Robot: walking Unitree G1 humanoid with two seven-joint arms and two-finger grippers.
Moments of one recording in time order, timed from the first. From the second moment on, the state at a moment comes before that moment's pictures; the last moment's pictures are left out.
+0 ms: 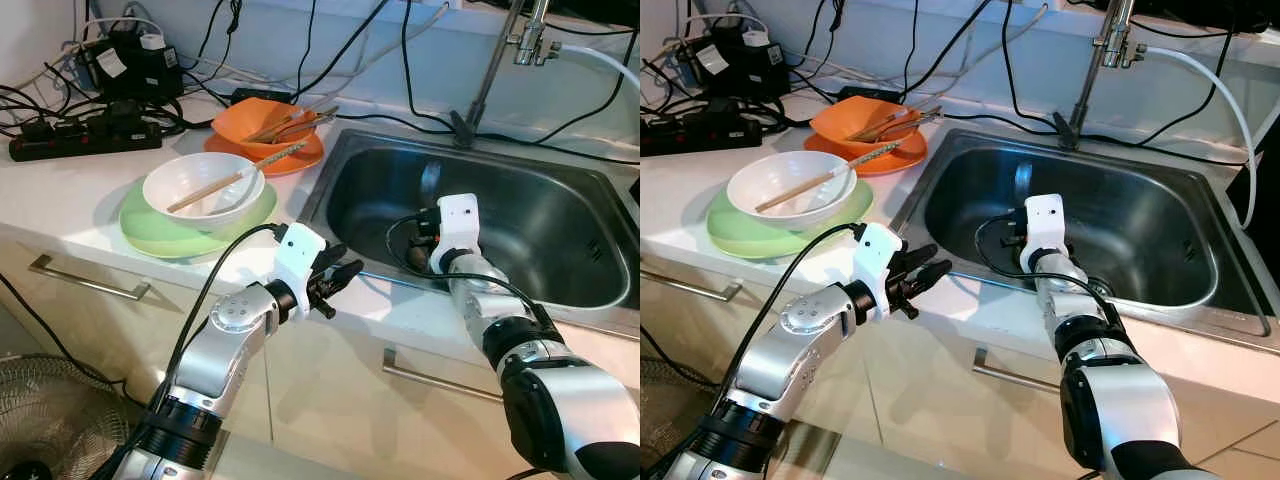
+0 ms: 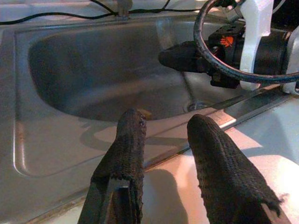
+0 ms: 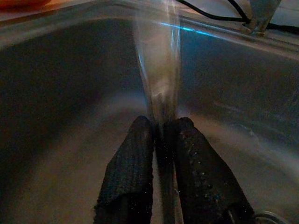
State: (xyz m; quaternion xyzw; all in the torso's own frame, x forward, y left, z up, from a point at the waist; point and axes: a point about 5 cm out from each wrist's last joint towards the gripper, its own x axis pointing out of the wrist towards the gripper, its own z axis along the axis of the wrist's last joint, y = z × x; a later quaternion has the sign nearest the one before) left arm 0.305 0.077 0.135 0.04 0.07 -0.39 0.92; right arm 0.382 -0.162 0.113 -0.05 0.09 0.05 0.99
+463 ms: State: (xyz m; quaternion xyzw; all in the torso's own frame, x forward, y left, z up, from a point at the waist) left arm 0.305 0.077 0.135 0.04 0.06 -0.38 0.92; right arm 0.382 -0.162 0.114 -0.06 0.09 0.05 0.99
